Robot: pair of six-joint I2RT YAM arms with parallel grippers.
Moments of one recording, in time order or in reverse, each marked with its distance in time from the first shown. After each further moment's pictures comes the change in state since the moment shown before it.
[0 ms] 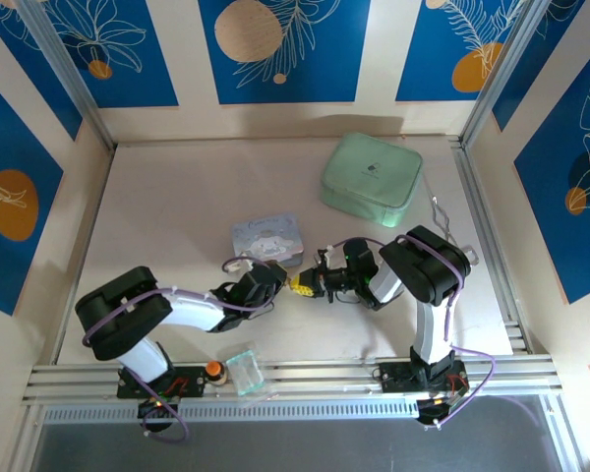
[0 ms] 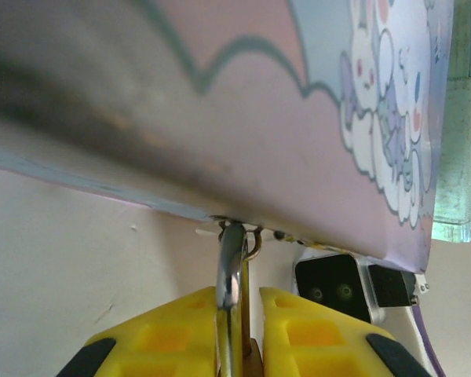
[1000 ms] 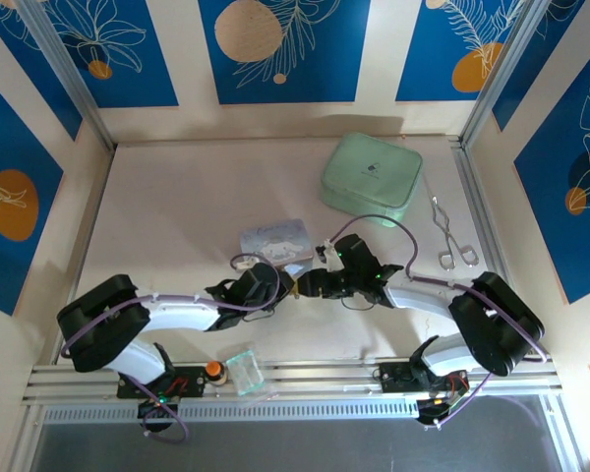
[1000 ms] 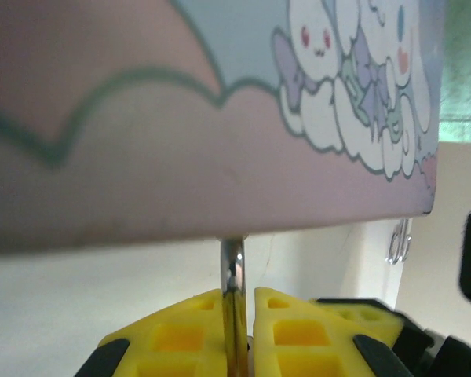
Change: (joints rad) left arm -0.018 -0.109 0.045 -0.198 0.186 0.075; right arm 0.107 -0.540 0.086 -0.996 0.415 -0.775
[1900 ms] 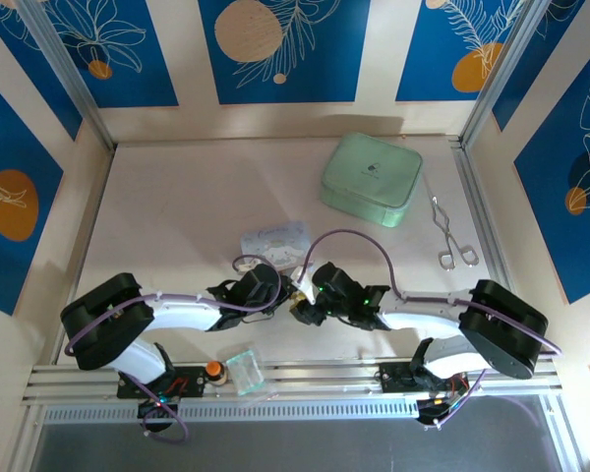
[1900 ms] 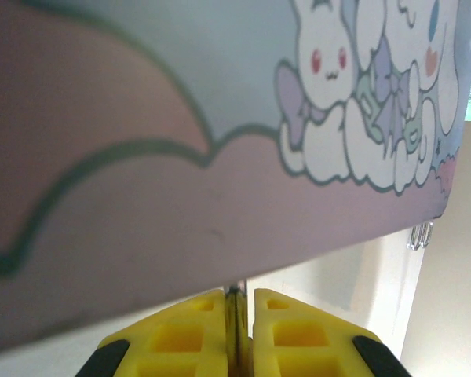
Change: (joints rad) left arm 0.001 0.015 -0.002 -0.014 0.032 0.007; right arm 0.331 -0.045 -0.039 0.030 0.441 -0.616
